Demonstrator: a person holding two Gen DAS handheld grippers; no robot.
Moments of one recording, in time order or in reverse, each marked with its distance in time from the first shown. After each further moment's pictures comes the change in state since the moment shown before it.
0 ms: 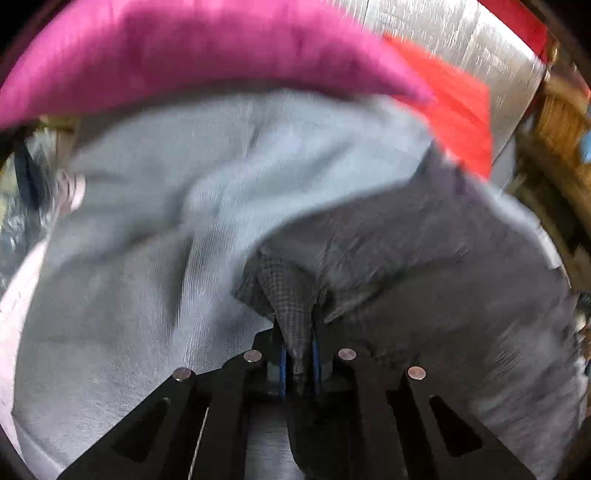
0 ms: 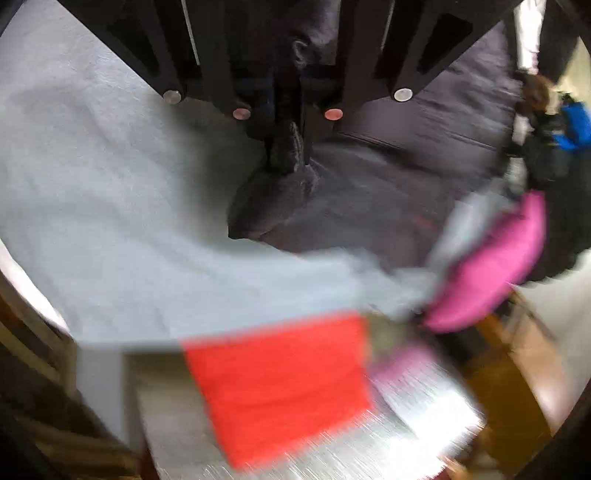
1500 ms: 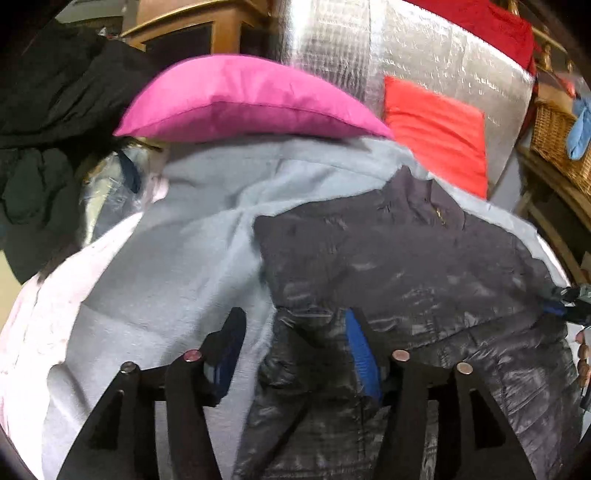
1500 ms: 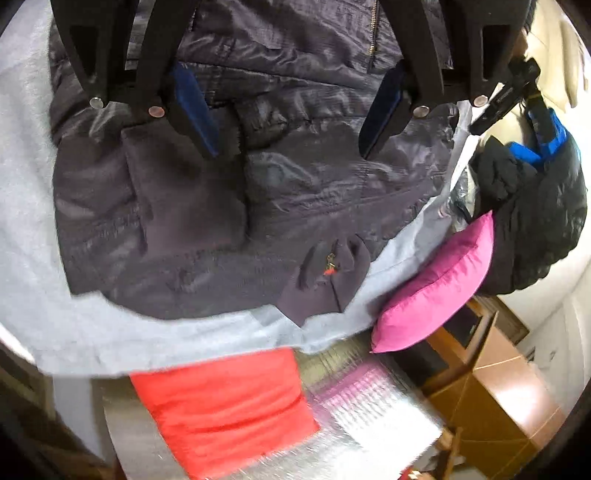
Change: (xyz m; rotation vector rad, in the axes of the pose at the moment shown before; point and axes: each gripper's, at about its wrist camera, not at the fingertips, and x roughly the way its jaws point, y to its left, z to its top) left arm -0.110 -0.042 -0.064 -0.050 -0.109 0.160; right arm -0.014 0.128 -0.072 0.035 -0.015 0.183
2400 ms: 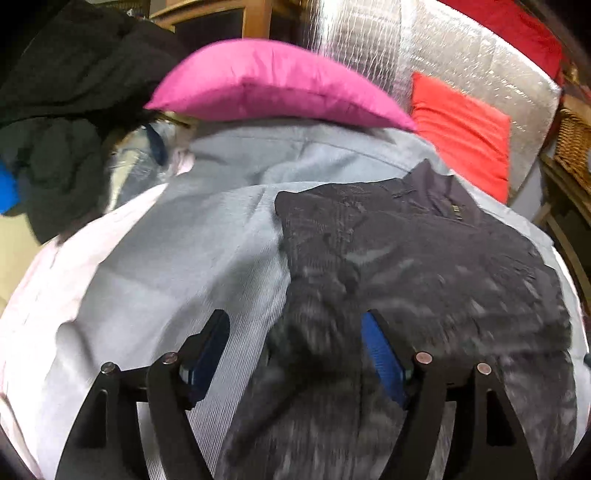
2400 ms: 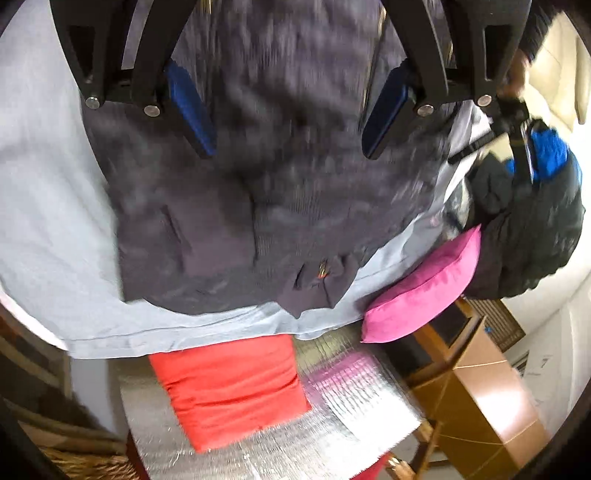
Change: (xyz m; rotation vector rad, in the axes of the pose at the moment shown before) left arm -0.037 0.001 -0.020 -0.094 0.018 0.068; right arm -0.096 0.015 -0.081 -0.066 -0.110 -0.033
